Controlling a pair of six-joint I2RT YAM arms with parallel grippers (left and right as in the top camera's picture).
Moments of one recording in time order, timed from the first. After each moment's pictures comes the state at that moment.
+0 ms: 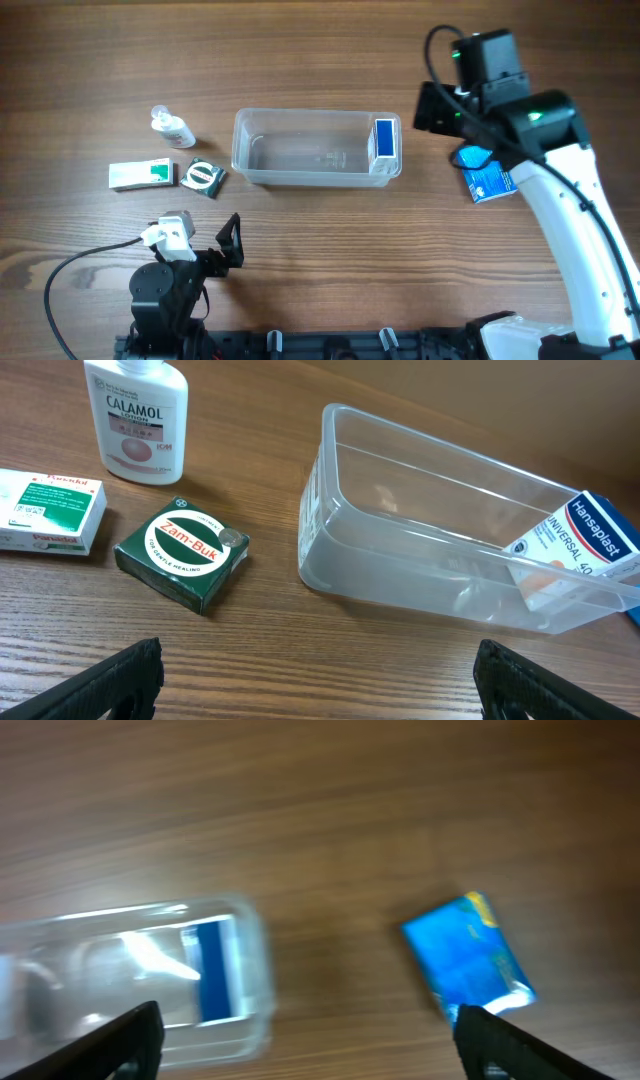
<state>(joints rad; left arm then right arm) -0.03 0.01 0.15 -0.53 0.17 -0.32 0.27 1.47 1.55 -1.12 0.19 0.40</state>
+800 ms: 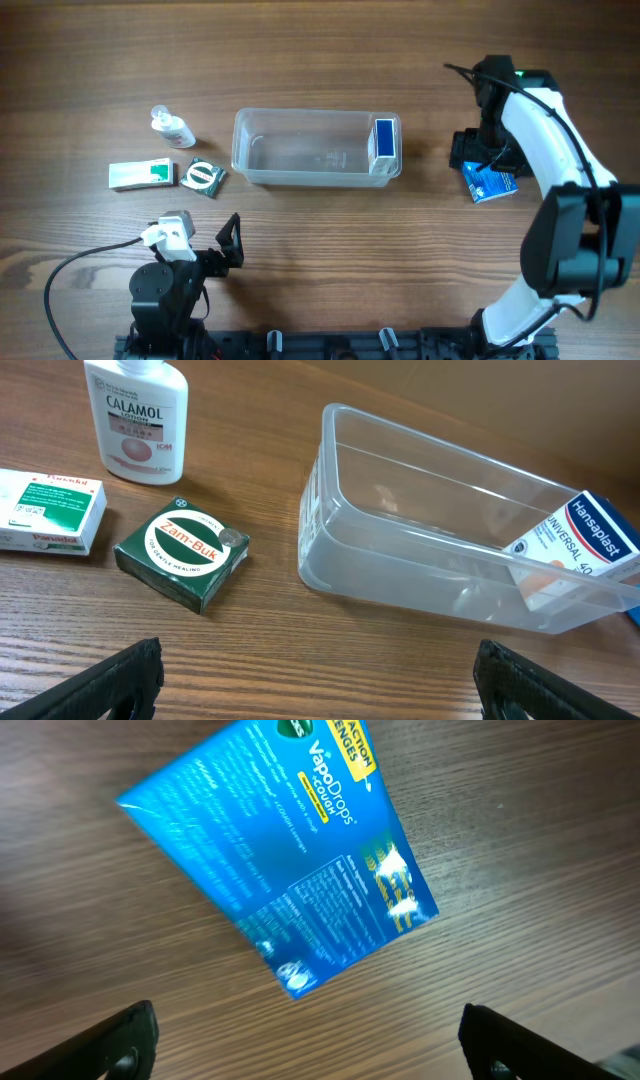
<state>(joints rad) -0.03 0.01 0.15 -0.53 0.17 -0.32 0.01 1.88 1.41 -1.23 0.26 0.25</state>
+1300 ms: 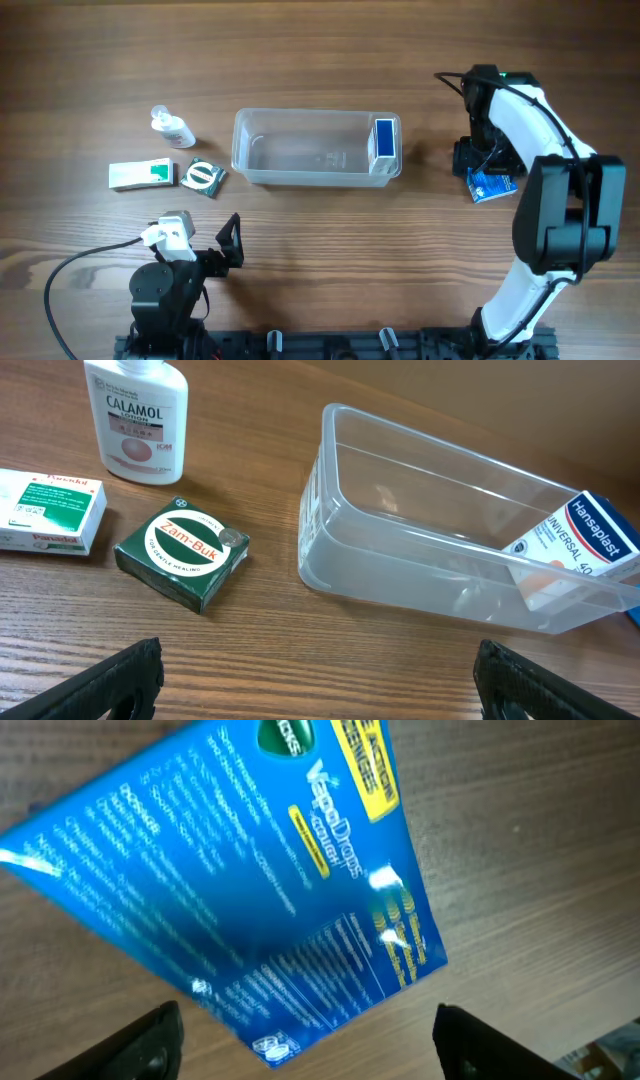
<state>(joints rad) -0.03 0.01 0.15 -0.53 0.17 -0.32 0.01 2.00 1.41 -1.19 0.34 0.23</state>
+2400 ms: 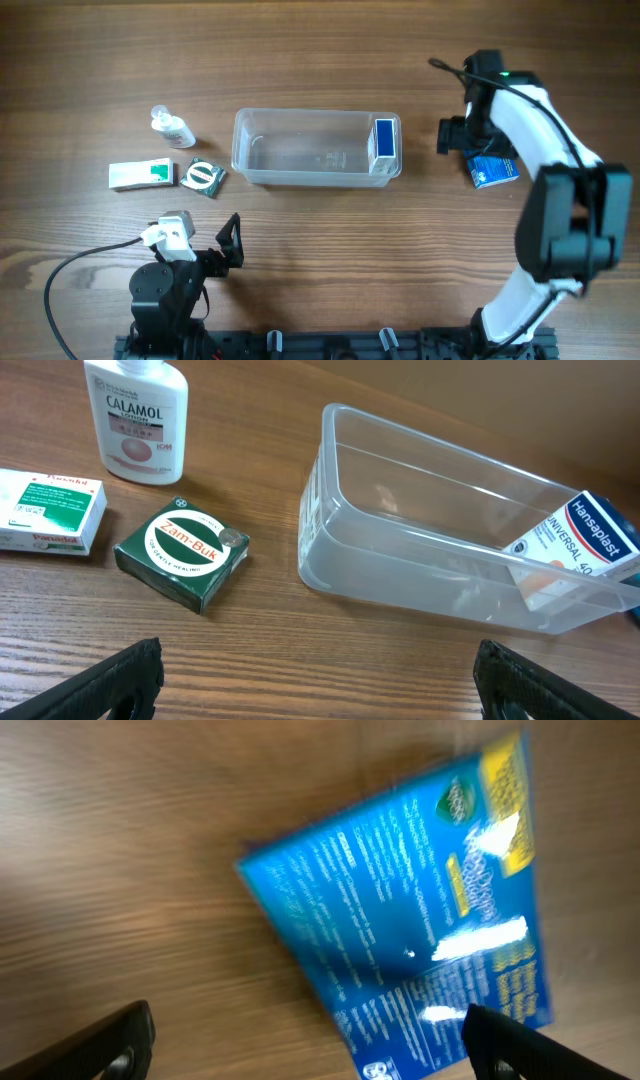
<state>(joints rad) -0.03 0.01 0.15 -0.53 0.17 -0.32 0.01 1.94 1.41 -0.98 0.16 0.13</state>
